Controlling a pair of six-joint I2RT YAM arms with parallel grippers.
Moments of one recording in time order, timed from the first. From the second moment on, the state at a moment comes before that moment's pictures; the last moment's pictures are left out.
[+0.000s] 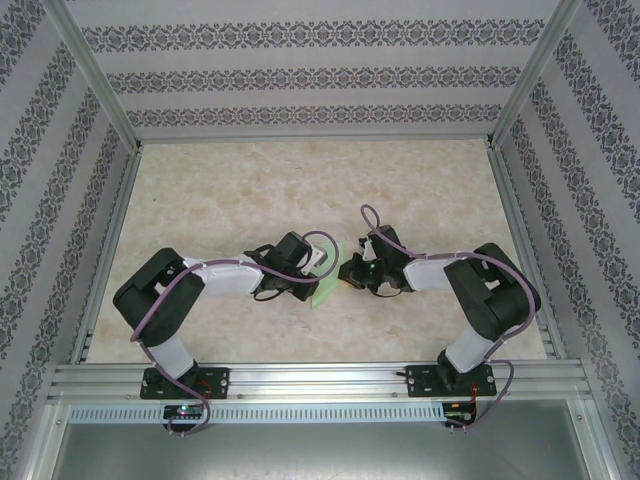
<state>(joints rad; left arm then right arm) -0.77 1.71 0.83 -0.16 0.23 -0.22 0.50 1.67 0.60 0.16 -0.54 0.89</state>
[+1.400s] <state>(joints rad) -0.77 1.71 0.84 -0.17 0.23 -0.22 0.48 1.68 0.67 0.03 -0.51 0.85</state>
